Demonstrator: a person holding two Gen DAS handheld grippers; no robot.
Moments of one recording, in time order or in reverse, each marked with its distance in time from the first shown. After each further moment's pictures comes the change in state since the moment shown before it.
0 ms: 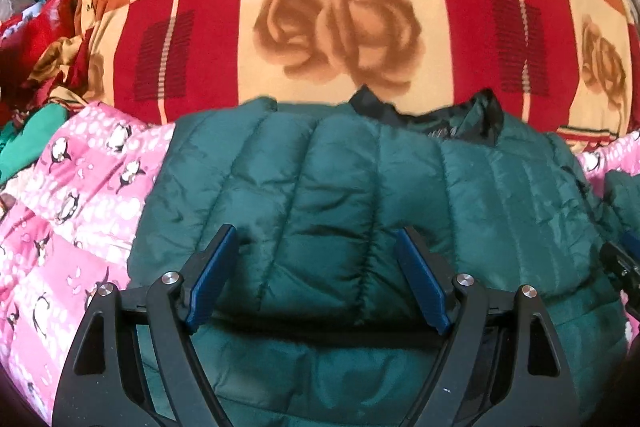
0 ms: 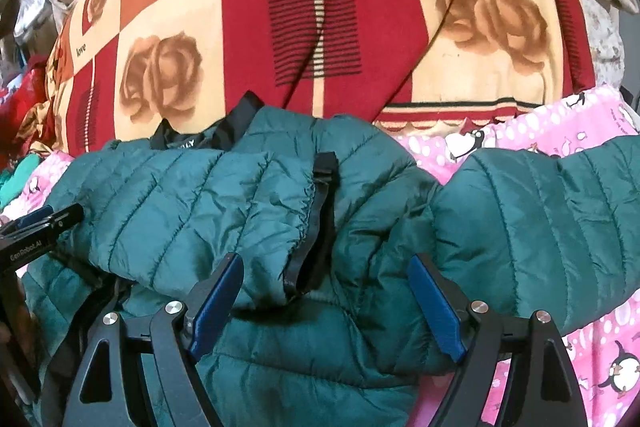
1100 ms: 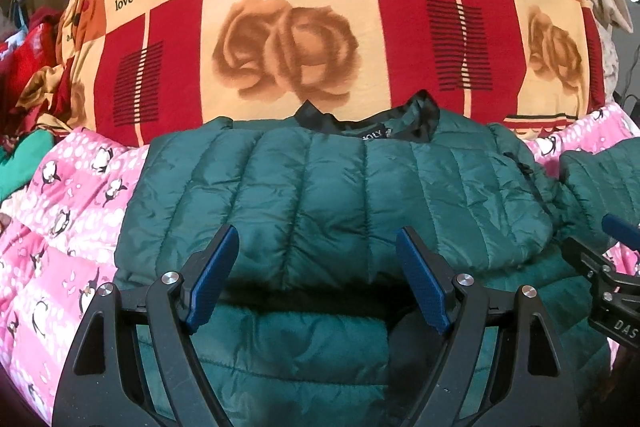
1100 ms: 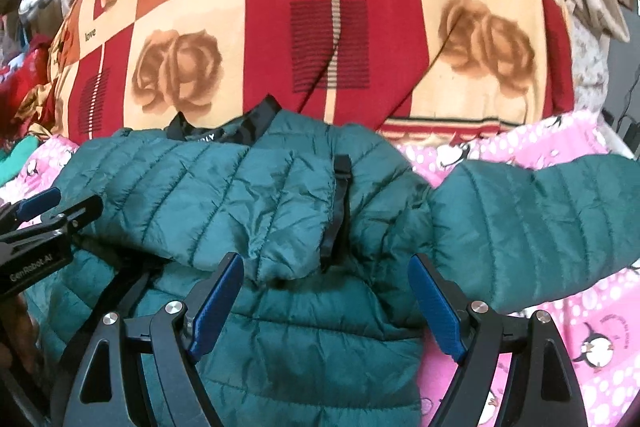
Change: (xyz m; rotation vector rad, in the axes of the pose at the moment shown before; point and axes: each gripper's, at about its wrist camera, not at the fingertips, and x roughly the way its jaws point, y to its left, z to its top) left arm -0.048 -0.031 -0.011 0.075 -0.073 -0.091; right arm -0.042 0.034 -0.007 -0.052 -0.027 -0.082
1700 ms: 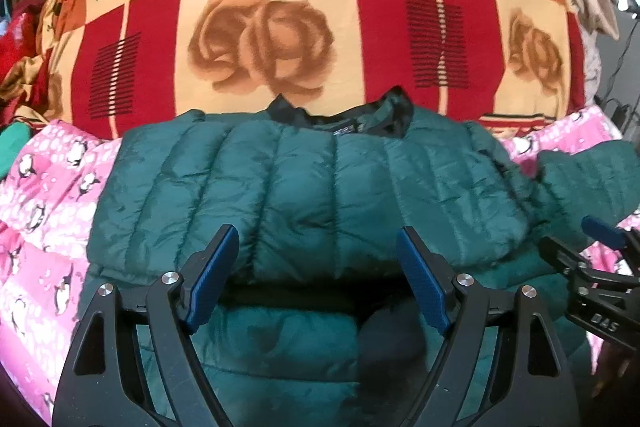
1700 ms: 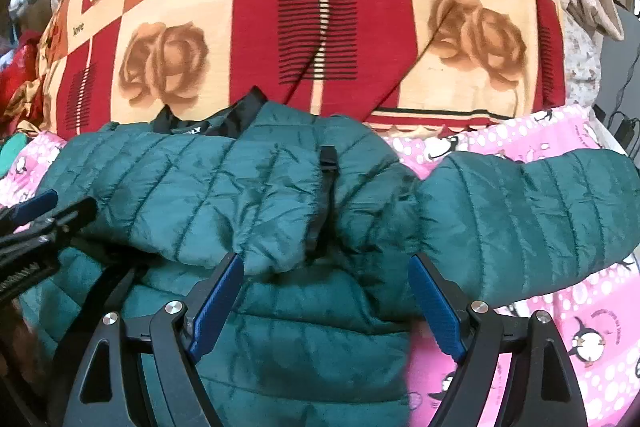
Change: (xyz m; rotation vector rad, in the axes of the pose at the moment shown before) left arm 0.000 -0.004 0.000 -0.014 0.019 -0.115; right arm 0.005 -0.007 0.001 0.006 0.044 -0.045
